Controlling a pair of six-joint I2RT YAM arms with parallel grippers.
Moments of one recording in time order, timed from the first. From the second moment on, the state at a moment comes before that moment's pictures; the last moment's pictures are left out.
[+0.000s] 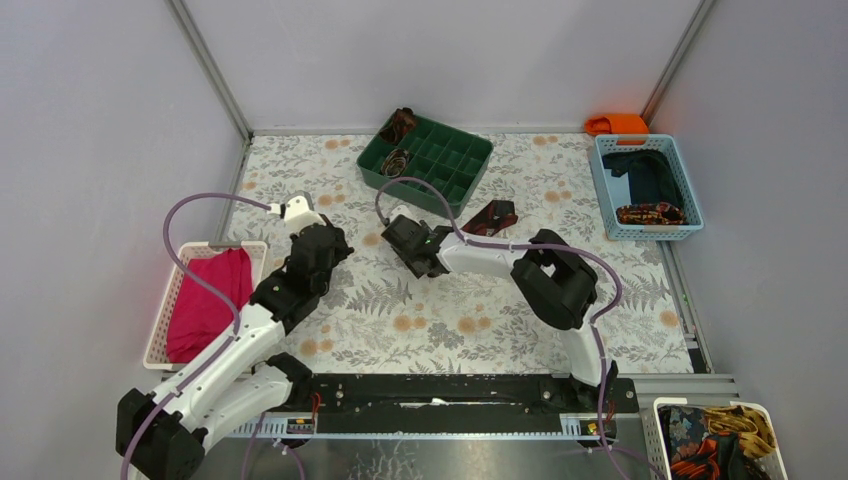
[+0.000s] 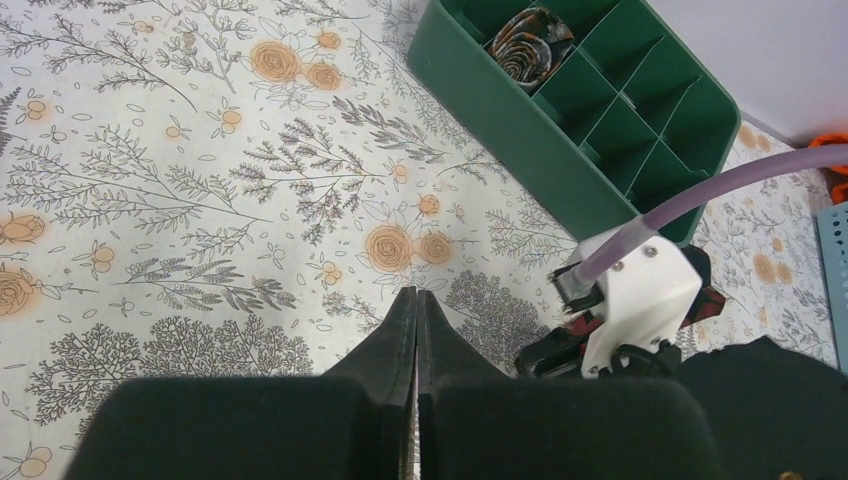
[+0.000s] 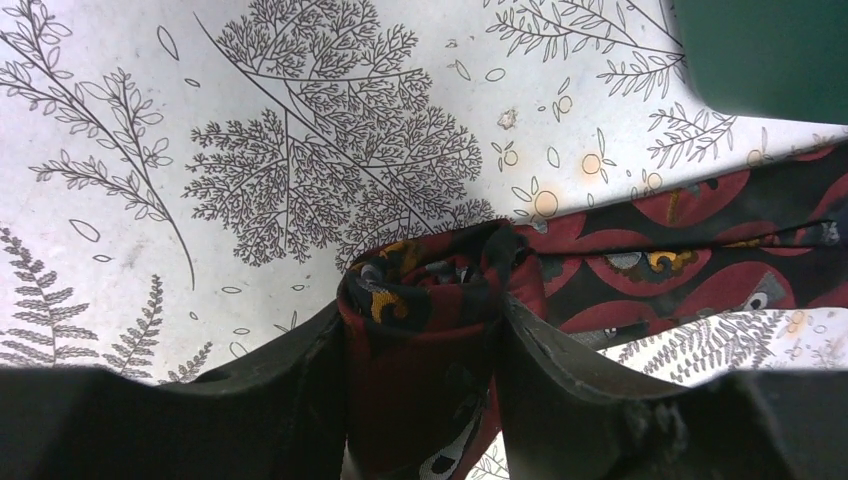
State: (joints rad) left arm -0.54 0.86 0.63 -0.19 -0.55 -0.66; right arm 0.97 2.07 1.44 -0.44 0.45 0.13
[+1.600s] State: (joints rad) left arm -0.54 1.30 0.65 0.11 -0.29 -0.66; right arm 0.69 1.96 1.26 -0.29 -0.46 0.42
